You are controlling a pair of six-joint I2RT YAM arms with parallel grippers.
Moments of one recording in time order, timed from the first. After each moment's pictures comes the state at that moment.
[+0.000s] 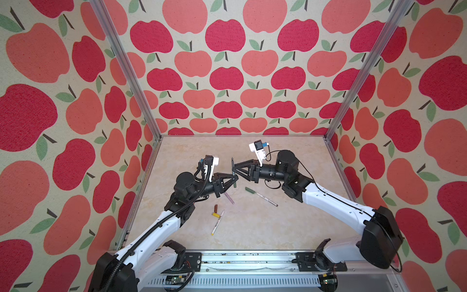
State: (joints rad) left arm -0.45 0.96 0.58 0.42 0.76 -0.62; right arm 0.79 1.38 1.02 0.30 -0.68 0.59
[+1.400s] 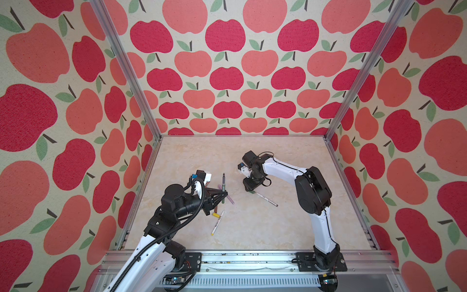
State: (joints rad) left arm -0.44 0.60 0.57 -0.15 0.69 -0.37; right arm 0.75 2.15 1.66 -0.92 -0.14 -0.05
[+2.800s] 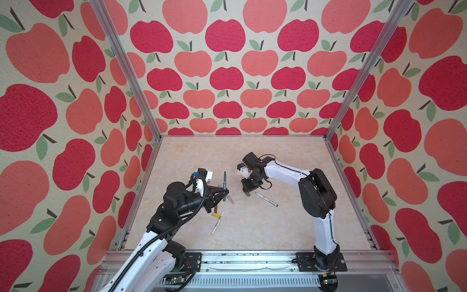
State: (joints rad) left arm -0.44 0.66 0.57 -0.10 0.70 -0.38; right arm 0.75 2.04 1.54 -0.79 -0.29 0.09
